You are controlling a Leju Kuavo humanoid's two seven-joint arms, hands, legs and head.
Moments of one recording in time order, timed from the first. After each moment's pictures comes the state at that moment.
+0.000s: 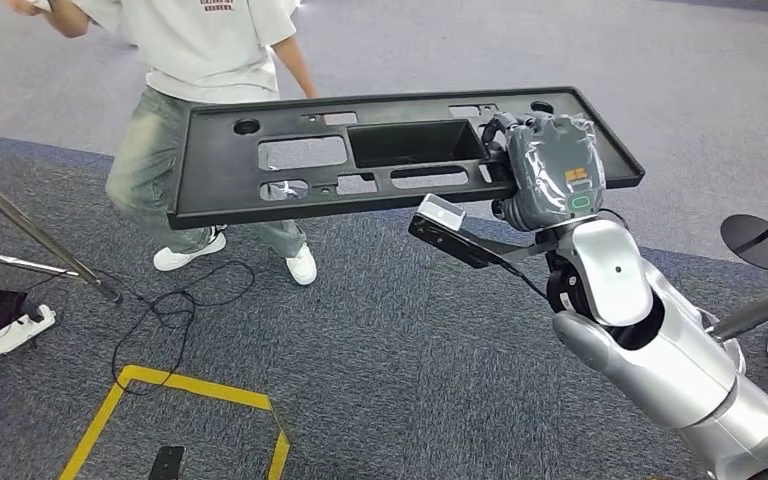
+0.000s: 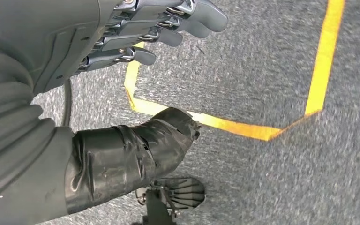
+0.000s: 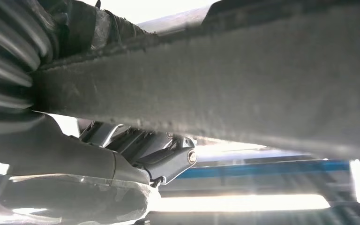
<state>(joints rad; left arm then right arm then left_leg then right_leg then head) -0.12 0.11 -0.82 -0.24 0.89 0.31 -0.37 -0.77 -0.45 0.70 -1.75 0.95 -0.05 0.60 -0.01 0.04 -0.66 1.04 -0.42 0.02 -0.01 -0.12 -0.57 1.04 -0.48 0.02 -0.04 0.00</state>
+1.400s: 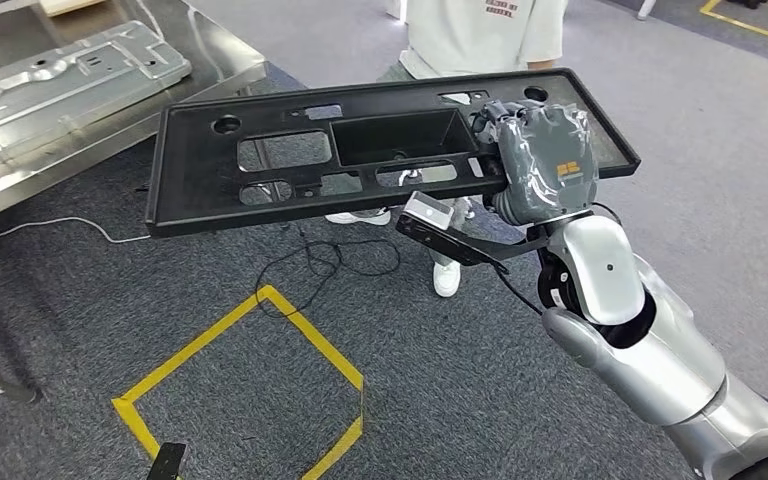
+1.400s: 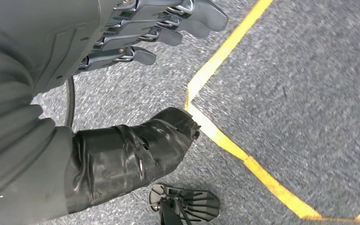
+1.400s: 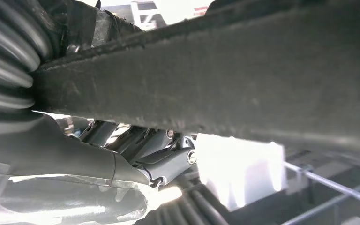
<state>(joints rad) -0.12 0.13 -0.85 -0.24 0.87 0.28 -0.30 -0.79 -0.41 0.70 -1.74 1.00 -0.05 0.59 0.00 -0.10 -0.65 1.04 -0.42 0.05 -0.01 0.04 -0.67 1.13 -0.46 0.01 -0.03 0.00</state>
